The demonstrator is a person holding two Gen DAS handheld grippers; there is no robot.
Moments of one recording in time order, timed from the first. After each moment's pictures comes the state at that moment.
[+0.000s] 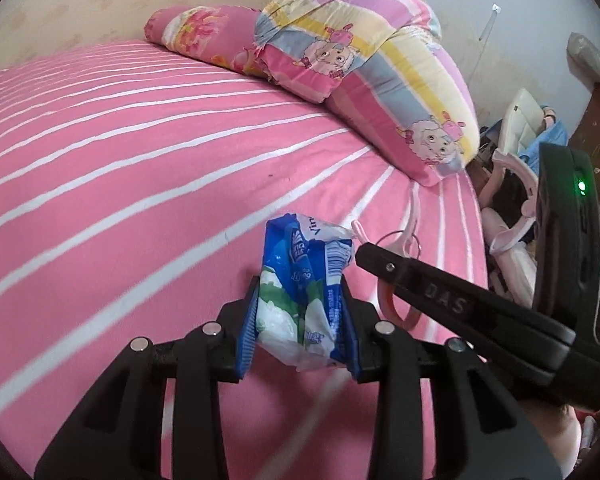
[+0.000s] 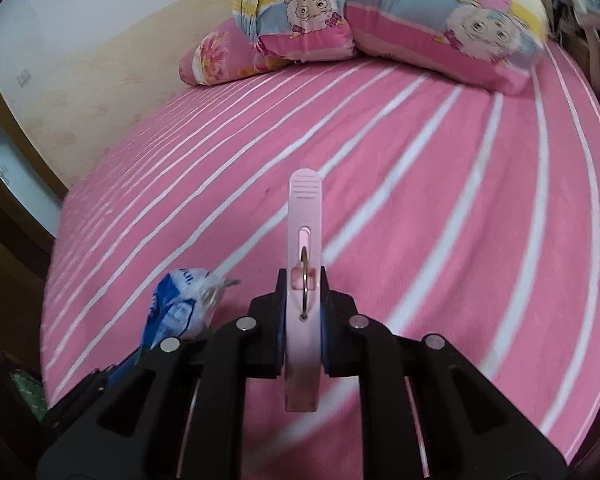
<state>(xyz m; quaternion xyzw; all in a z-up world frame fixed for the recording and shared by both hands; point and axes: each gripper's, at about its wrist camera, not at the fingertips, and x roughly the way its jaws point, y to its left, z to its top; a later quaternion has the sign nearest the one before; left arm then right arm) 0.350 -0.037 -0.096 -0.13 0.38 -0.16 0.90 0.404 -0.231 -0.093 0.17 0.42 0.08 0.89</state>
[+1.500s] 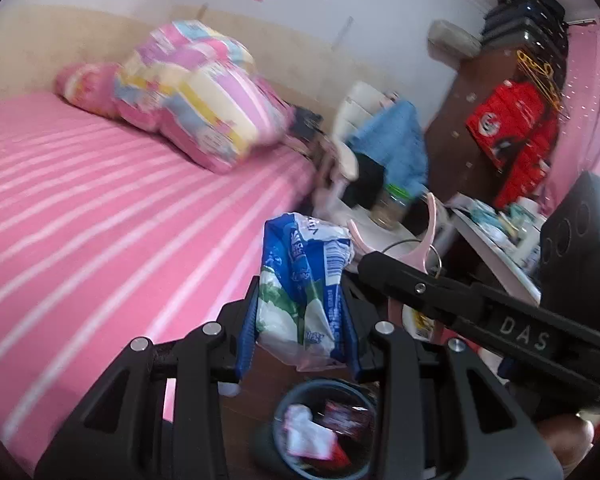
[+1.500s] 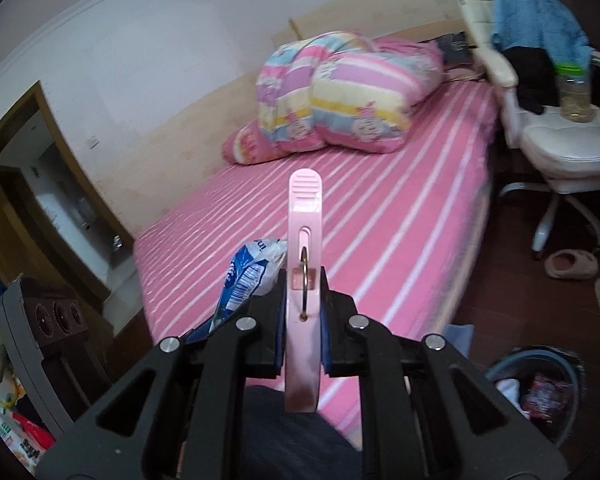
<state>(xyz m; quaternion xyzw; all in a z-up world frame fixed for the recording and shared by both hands) 0.022 -0.203 0.033 -0.13 0.30 -0.34 0.88 -0.016 -0.387 0.069 0.22 0.29 0.06 0.93</state>
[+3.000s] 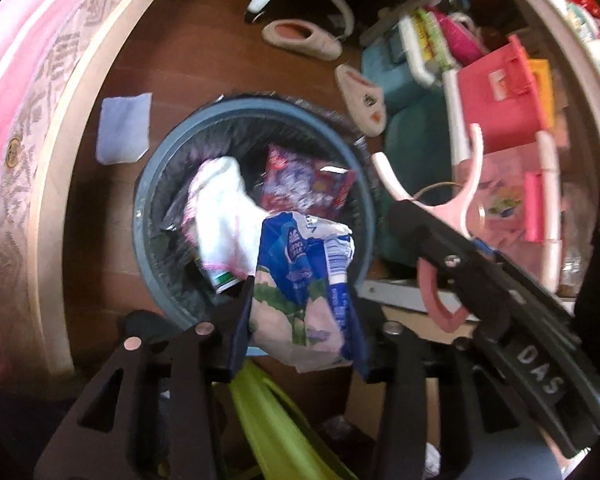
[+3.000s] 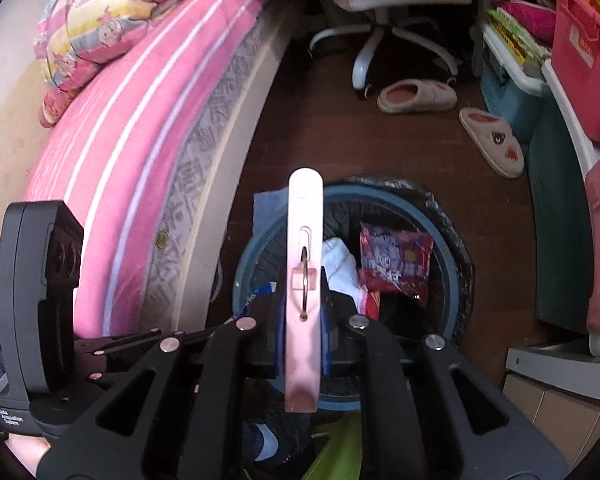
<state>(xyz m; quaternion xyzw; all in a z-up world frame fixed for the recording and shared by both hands) 0.008 -0.437 -0.238 0.06 0.69 -0.39 0.61 -0.077 -0.576 -0.168 0.29 0.52 -0.15 0.79</state>
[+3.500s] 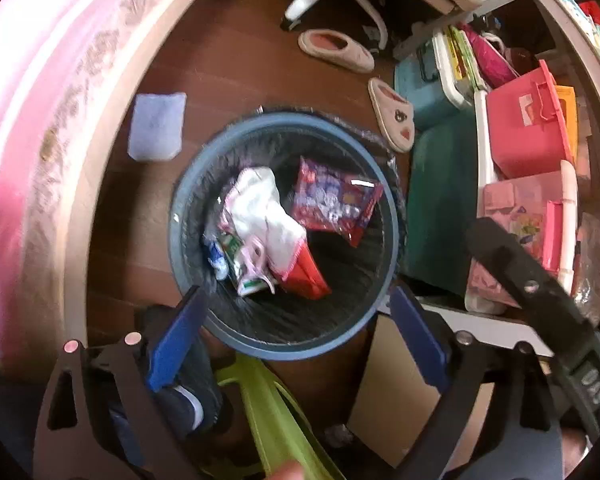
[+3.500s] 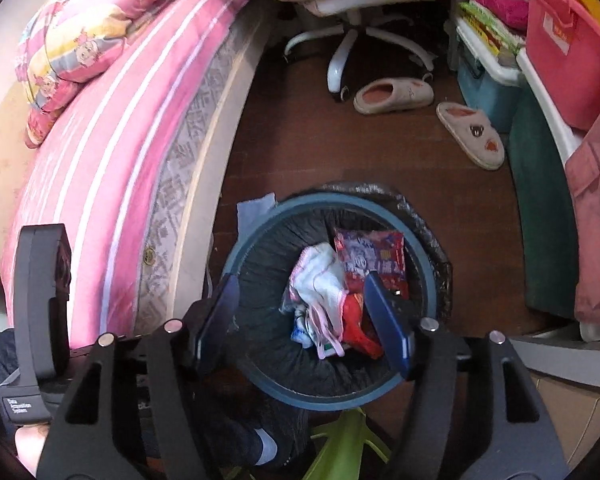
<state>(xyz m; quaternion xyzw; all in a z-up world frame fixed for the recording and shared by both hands) 0.022 -0.431 -0.222 0.05 0.68 -0.34 0.64 -0.087 -0.588 -0.148 0.29 0.49 -0.18 0.80</state>
